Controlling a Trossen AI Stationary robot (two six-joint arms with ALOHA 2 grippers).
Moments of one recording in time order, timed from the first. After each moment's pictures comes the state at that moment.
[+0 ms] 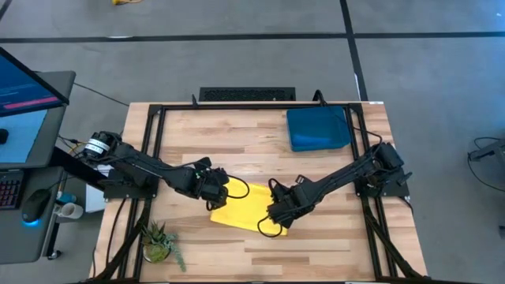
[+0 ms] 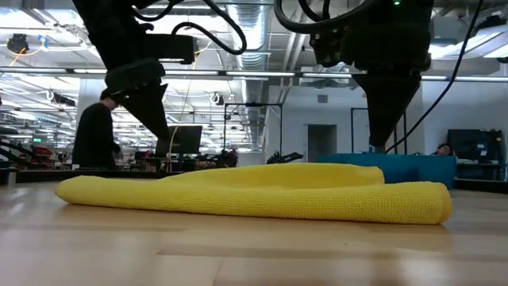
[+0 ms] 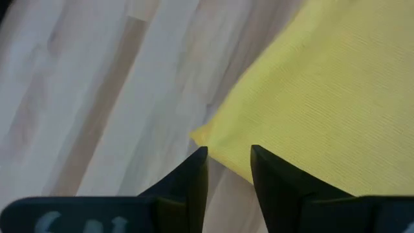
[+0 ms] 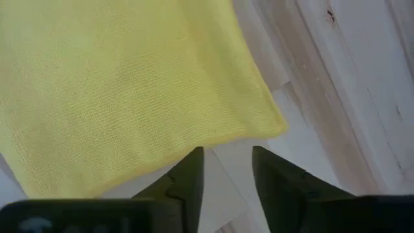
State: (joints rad) left arm -0.29 1.56 0.96 -0.69 -0.50 -0.58; right arm 0.40 1.89 1.40 -1.09 0.24 0.88
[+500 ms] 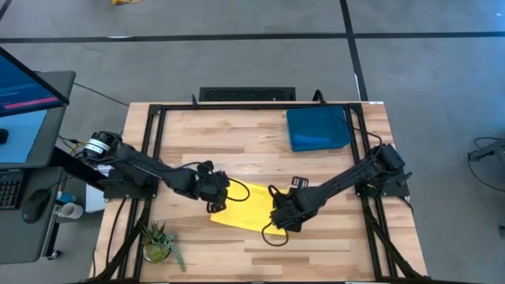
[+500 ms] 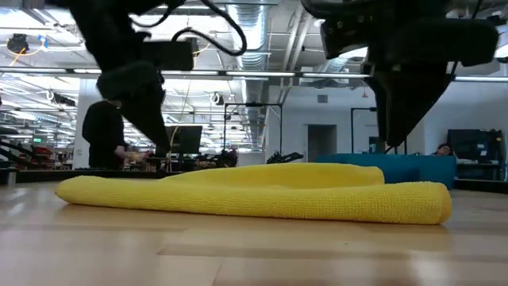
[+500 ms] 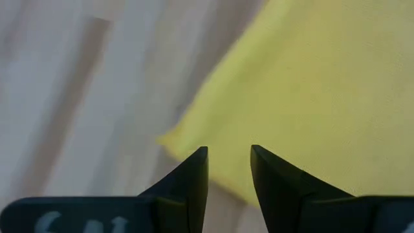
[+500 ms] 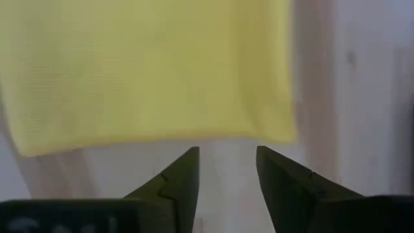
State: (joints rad) left arm -0.29 1.56 0.89 -0.54 -0.43 -0.53; right arm 0.45 1.89 1.39 -1.12 0.27 0.59
